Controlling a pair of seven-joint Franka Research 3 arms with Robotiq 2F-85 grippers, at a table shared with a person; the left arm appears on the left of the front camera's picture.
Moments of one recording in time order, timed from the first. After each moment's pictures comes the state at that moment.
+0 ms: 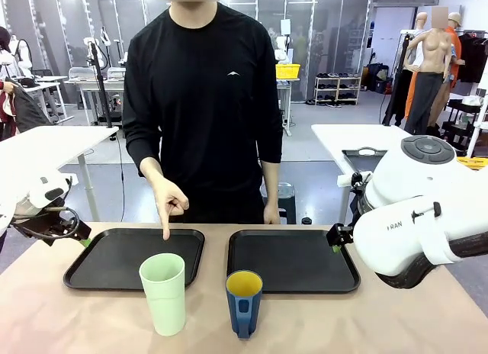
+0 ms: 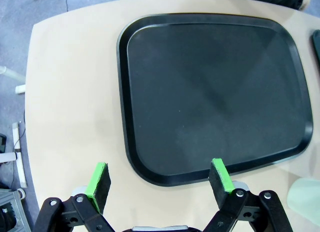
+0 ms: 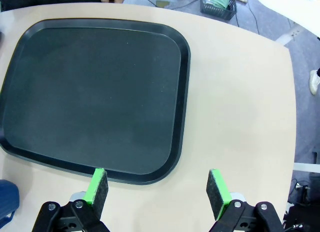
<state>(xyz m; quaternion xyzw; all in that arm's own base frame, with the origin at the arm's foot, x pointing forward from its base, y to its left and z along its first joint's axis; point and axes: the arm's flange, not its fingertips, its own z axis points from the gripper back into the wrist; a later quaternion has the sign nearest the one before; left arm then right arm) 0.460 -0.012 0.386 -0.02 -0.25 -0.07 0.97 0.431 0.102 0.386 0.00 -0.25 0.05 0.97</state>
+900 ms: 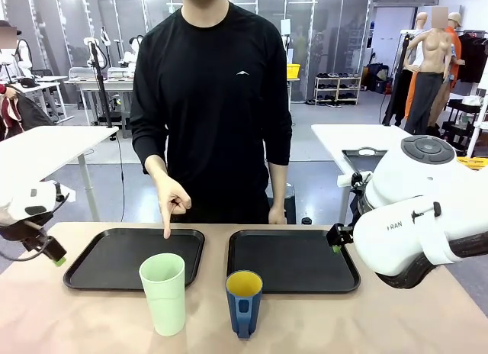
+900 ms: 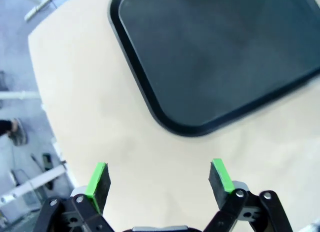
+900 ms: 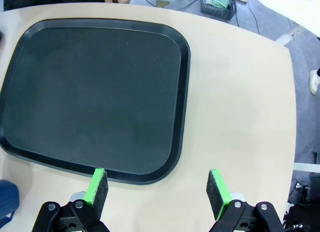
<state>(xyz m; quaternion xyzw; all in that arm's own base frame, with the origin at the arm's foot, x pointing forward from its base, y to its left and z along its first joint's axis) 0.435 0.008 0.387 0.06 -0.18 -0.25 0.95 0.431 0.102 0.386 0.00 -0.25 0.05 0.97</state>
